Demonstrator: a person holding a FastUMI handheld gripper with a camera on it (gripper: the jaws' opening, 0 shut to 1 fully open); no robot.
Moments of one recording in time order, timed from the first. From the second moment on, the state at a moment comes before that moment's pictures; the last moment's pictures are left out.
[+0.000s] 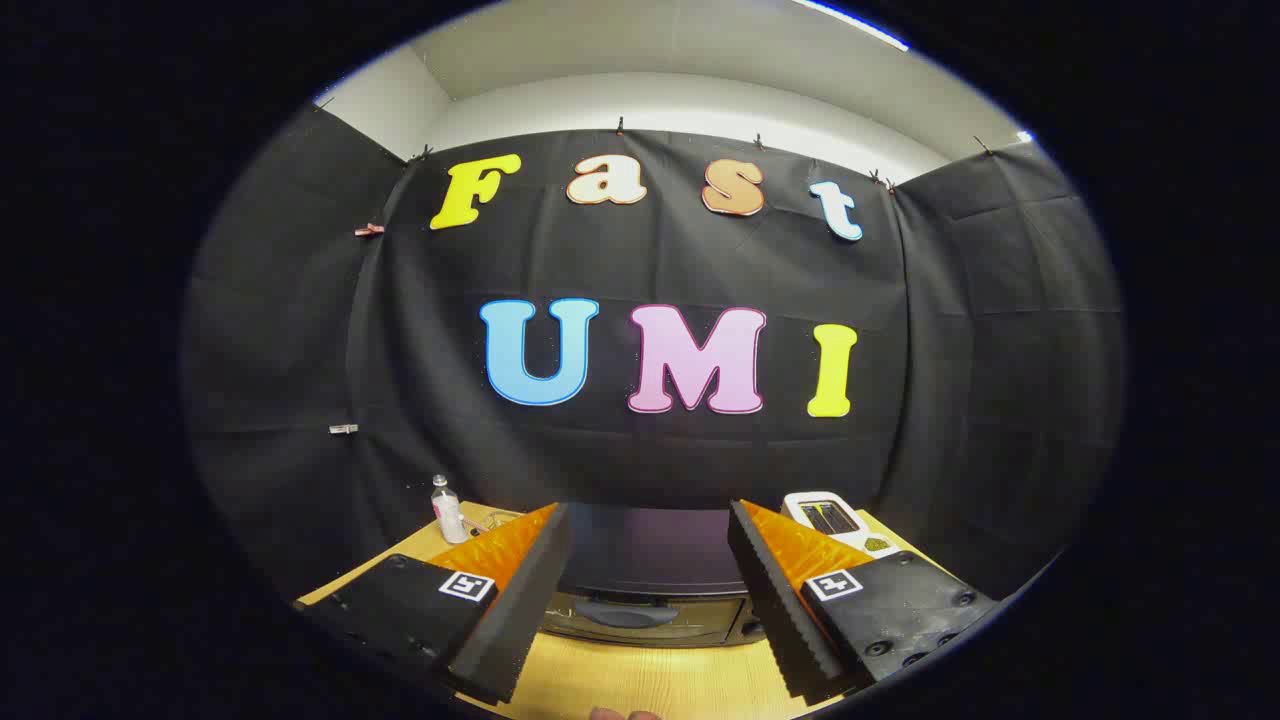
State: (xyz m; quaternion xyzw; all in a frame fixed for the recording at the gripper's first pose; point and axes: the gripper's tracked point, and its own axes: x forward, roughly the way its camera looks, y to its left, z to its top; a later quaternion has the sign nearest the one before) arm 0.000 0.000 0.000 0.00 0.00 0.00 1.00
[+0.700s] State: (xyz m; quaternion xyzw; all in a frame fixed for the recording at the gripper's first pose) arm -0.001 -0.007 0.007 0.02 -0.01 -0.01 1.00
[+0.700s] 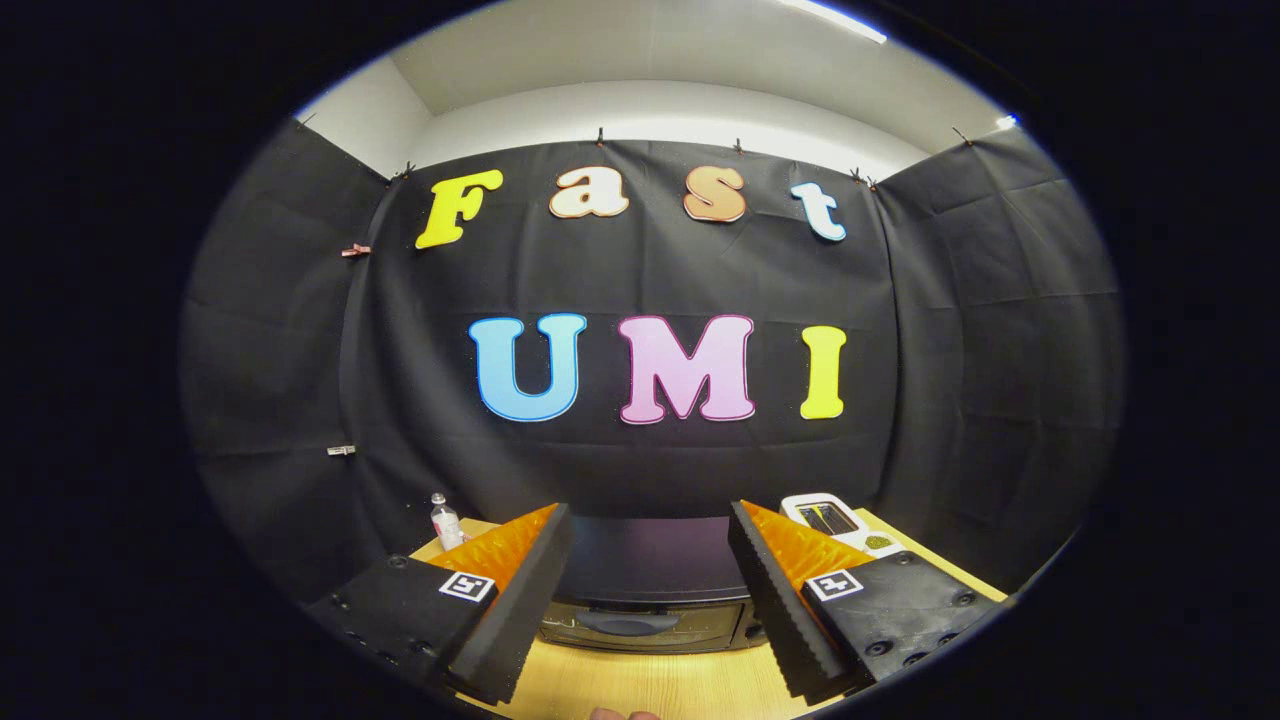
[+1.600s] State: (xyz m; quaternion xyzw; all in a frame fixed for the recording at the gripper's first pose) arm 0.086 0.010 -0.128 0.05 0.02 -0.02 1.00
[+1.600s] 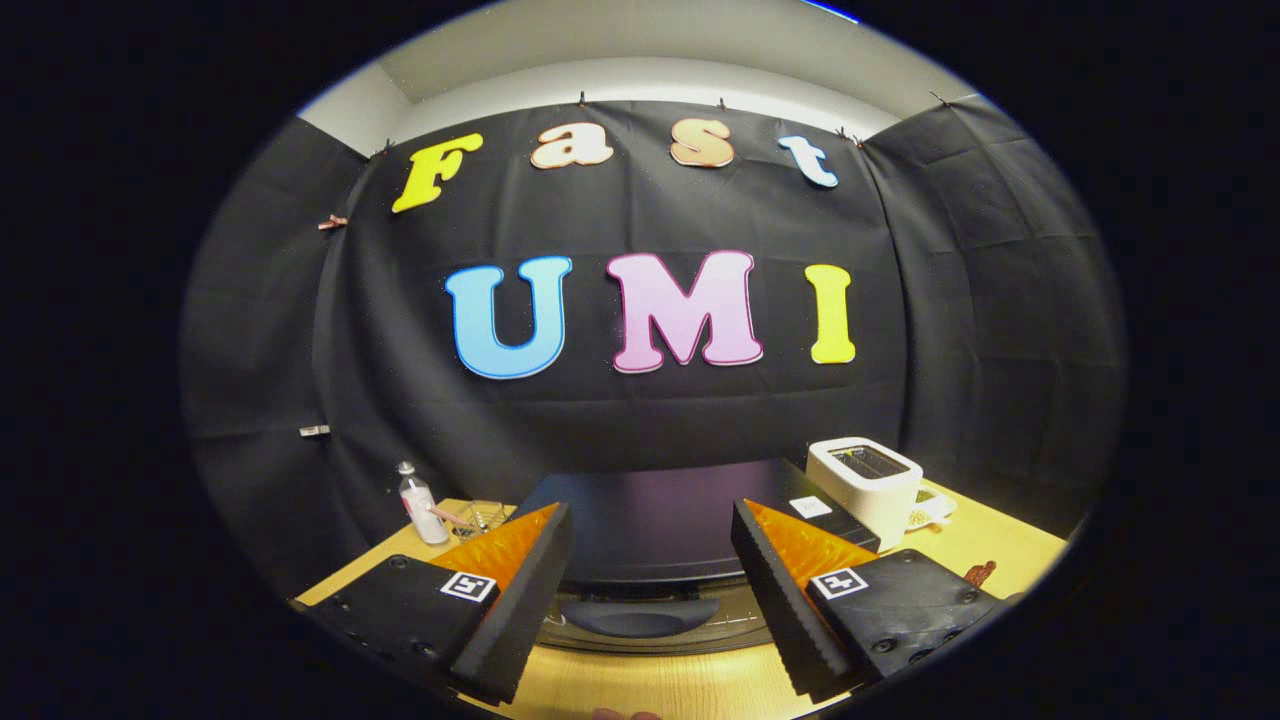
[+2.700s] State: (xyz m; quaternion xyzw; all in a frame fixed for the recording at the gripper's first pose) arm 0.002 0.030 -0.262 0.02 0.14 -0.02 0.99
